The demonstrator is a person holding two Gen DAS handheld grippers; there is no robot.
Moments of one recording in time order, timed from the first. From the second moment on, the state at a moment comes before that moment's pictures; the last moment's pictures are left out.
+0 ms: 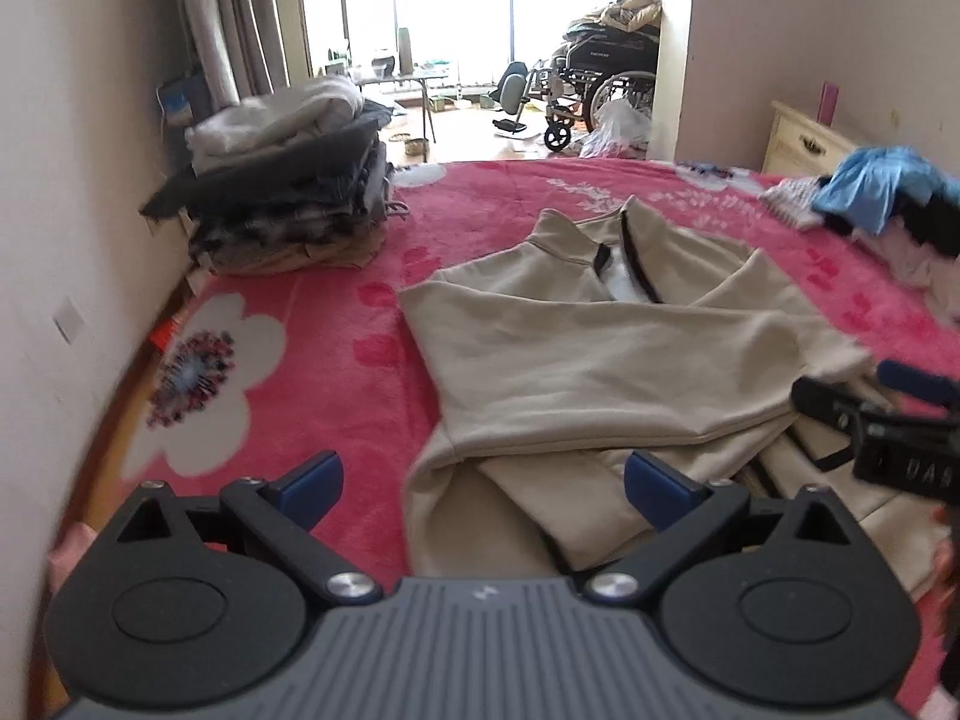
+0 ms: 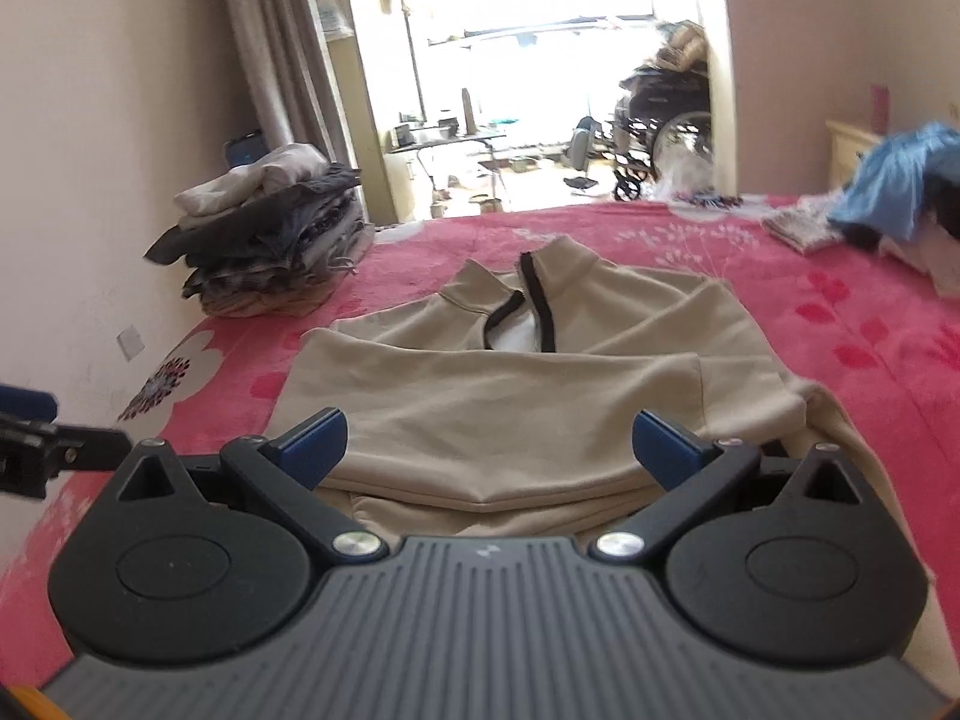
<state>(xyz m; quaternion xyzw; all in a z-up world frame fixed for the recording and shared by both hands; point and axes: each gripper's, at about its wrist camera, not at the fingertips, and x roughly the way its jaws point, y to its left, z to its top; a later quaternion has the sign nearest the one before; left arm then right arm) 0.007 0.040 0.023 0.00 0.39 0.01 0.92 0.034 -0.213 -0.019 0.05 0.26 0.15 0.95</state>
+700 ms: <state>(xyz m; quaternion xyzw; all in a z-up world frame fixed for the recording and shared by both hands) 0.122 0.059 -0.033 0.01 0.35 0.01 0.94 0.074 -0.227 -0.033 -0.02 0.23 0.08 0.97</state>
